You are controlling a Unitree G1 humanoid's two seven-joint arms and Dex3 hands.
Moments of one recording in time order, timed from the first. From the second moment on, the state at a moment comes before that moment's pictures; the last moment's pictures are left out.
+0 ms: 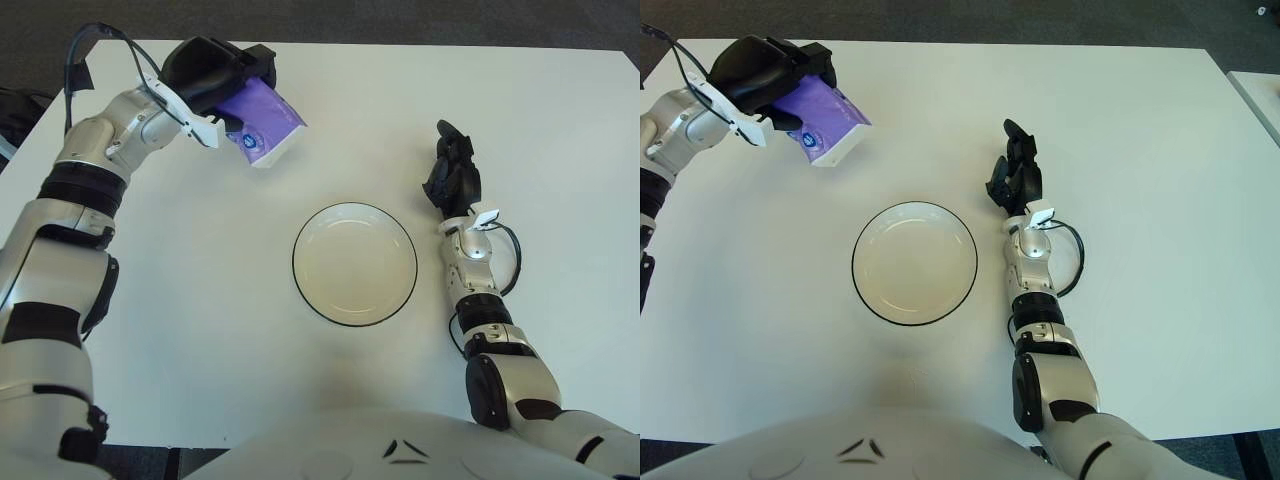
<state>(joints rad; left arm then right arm) -0.97 0.76 -0.39 0.67 0.75 -0.66 0.13 -0.43 0.00 -0.17 0.68 0.07 -0.52 0.02</state>
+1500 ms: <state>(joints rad) -0.84 0.77 -0.27 0.25 0.59 -0.74 -0.08 -0.47 0.00 -0.17 0.74 0.07 -0.54 0.01</state>
